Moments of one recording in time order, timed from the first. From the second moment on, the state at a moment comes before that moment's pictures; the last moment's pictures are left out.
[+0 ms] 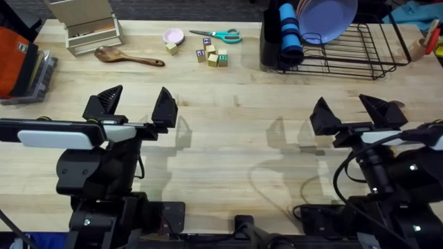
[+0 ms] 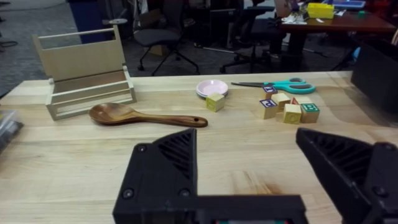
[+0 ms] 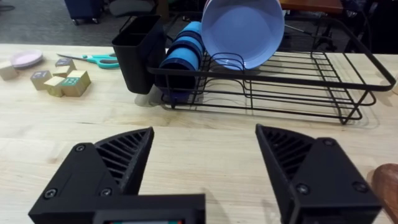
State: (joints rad) left arm 0.00 0.00 0.01 -0.02 0.01 0.00; right arm 0.00 0.00 0.01 -0.10 -0.03 -0.01
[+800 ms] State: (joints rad) left arm 0.00 0.00 0.04 -0.14 0.00 -0.08; right arm 0.00 0.00 0.05 -0.20 -0.03 0.03
